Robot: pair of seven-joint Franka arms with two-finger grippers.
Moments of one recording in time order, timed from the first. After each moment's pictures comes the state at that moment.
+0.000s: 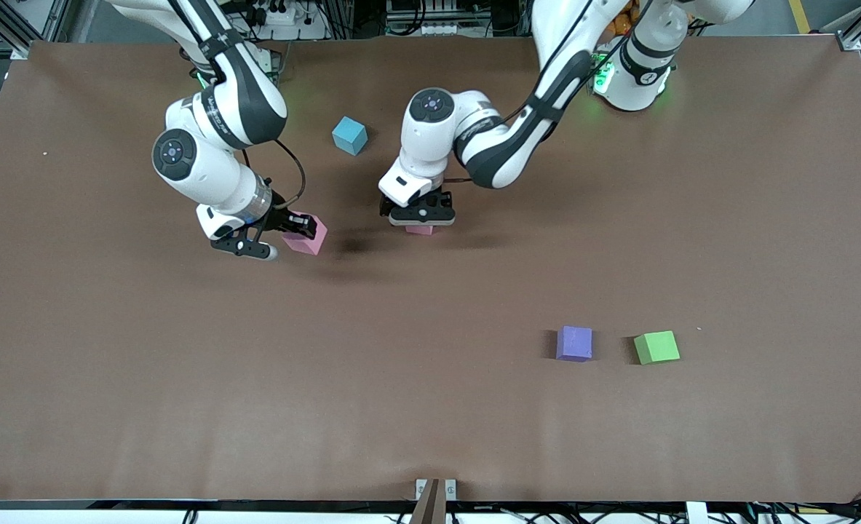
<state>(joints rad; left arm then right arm) -0.70 0.55 -0.24 -1.76 0.27 2.51 -1.17 0.26 0.12 0.15 -2.21 0.28 2.33 0.47</state>
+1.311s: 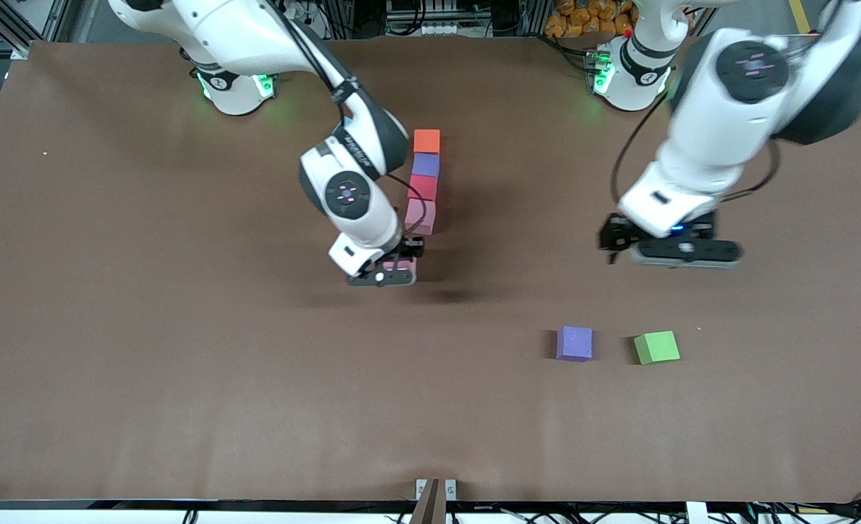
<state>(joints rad) -0.06 0.09 -0.27 -1.76 0.16 2.01 -0.26 0.71 0.62 -0.01 -1.60 0.18 2.22 0.62</state>
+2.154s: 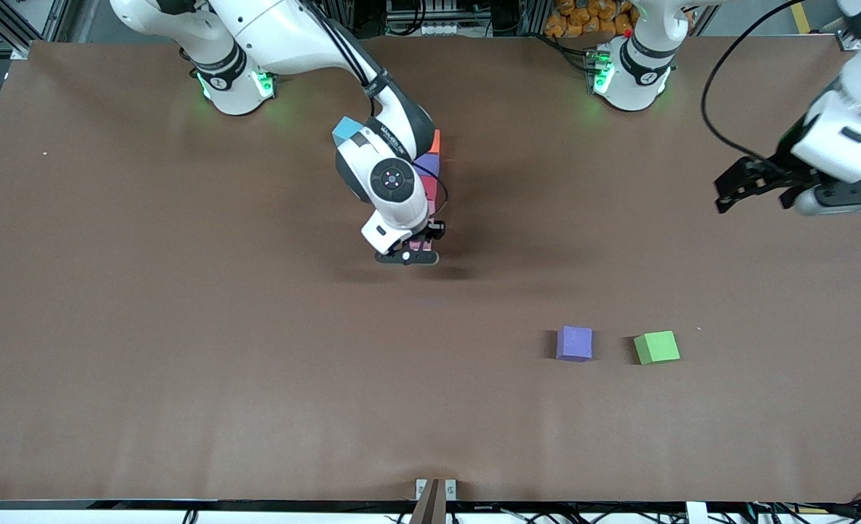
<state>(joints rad) 0.04 -0.06 -0.16 -1.69 0.01 1.73 -0.17 0.80 0.65 -0.02 -1.66 0.18 2.25 0.70</state>
